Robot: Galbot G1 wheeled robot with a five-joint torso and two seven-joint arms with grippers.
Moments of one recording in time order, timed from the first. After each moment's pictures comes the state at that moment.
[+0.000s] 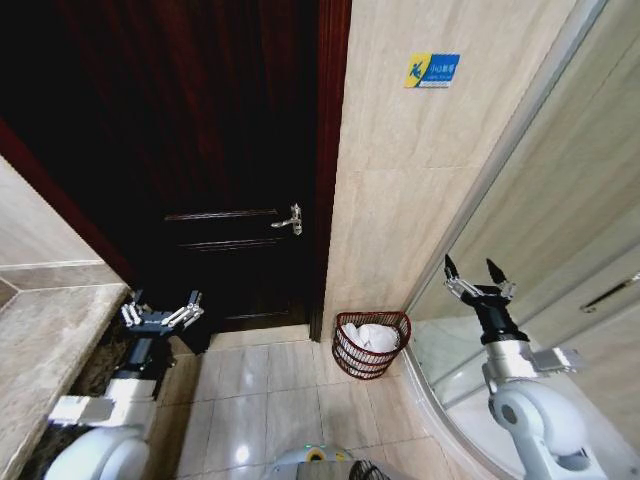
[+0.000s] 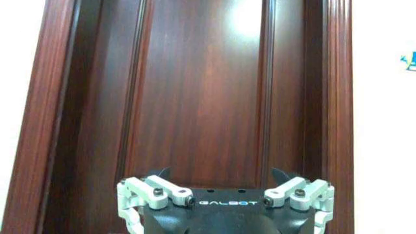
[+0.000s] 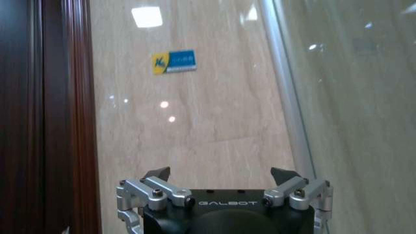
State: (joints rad) left arm 1.84 -1.34 -0.82 -2.44 -0.44 -0.16 0.02; right arm -1.63 1.27 0.90 2.35 0.62 0.06 0.01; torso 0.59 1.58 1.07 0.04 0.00
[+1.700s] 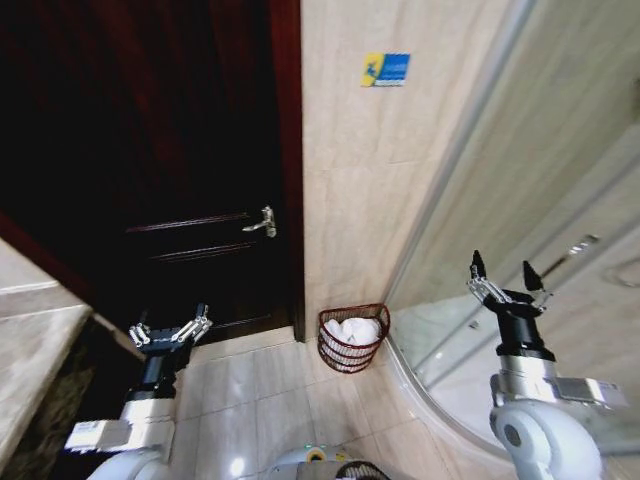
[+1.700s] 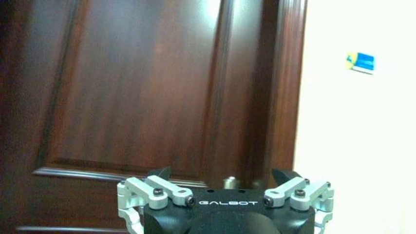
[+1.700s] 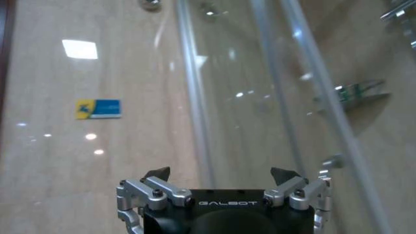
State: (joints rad) left arm 1.87 -1.41 -0.76 -2.45 -0.40 -0.17 0.01; right arm -1.68 1.40 0.91 2.42 0.53 0.18 0.05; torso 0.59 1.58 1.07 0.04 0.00
